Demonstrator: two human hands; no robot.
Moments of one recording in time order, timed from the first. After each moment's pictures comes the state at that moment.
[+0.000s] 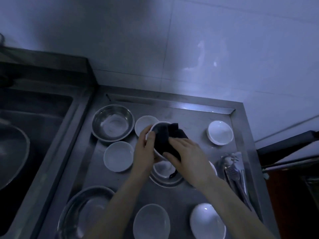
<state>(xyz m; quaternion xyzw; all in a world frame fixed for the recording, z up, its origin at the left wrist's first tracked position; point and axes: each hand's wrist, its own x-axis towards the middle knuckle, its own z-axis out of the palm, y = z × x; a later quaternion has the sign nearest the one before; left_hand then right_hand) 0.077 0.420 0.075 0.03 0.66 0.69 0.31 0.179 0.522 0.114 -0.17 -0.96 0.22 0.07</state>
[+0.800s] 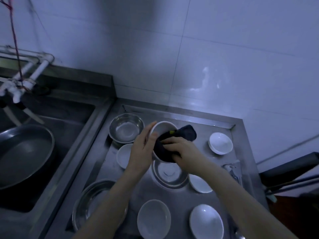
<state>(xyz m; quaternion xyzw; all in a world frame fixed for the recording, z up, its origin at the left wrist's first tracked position) 0.101 0.360 0.150 0.21 0.70 0.66 0.19 0.185 0.494 0.180 -0.04 -0.97 0.25 0.00</state>
